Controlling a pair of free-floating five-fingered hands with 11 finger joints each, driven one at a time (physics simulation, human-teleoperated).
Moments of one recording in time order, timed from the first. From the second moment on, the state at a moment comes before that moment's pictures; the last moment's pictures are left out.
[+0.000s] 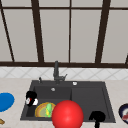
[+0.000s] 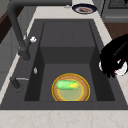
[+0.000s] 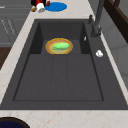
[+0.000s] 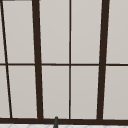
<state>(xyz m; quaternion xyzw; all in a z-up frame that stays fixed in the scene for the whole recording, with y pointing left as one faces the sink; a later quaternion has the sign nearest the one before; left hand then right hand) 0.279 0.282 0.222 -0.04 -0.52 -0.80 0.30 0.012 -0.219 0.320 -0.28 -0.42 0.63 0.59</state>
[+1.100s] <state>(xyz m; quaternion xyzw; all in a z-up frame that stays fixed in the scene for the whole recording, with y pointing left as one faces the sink) 0.352 0.226 0.139 0.00 -0.43 -0.85 0.30 0.012 -0.219 0.320 -0.28 -0.42 0.63 0.59</state>
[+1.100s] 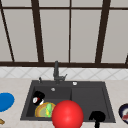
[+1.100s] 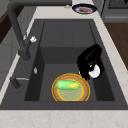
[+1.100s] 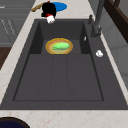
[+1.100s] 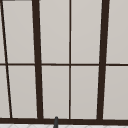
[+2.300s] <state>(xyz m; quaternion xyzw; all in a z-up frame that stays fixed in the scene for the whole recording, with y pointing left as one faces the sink) 0.377 0.210 0.064 0.03 -0.36 -0.88 0.31 0.012 -0.219 0.320 -0.28 -0.42 0.63 0.59</state>
